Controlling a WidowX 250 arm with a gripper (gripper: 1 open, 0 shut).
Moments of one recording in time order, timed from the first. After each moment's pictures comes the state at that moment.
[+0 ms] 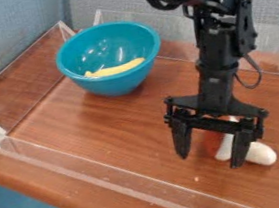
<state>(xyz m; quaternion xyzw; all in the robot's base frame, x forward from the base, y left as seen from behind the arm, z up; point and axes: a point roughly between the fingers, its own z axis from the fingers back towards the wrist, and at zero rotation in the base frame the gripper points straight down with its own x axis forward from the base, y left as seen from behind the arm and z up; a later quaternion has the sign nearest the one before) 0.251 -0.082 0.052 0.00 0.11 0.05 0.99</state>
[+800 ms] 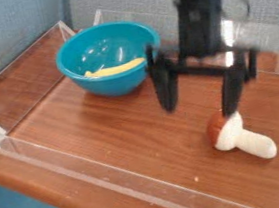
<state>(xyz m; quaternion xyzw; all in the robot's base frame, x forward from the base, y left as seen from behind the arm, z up) 0.247 -0.069 0.151 -0.04 0.05 0.04 1.00</state>
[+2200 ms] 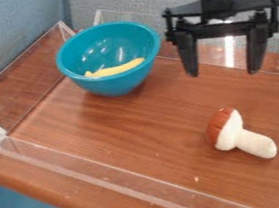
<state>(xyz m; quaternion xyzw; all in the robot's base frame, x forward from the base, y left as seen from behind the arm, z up) 0.292 -0.091 0.141 -0.04 0.02 0.12 0.99</state>
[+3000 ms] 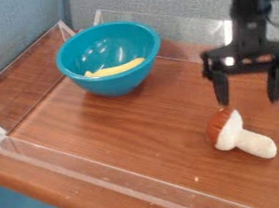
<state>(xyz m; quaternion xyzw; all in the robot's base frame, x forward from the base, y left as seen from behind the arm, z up) 0.323 -0.114 0.072 -0.02 0.02 0.16 0.99</state>
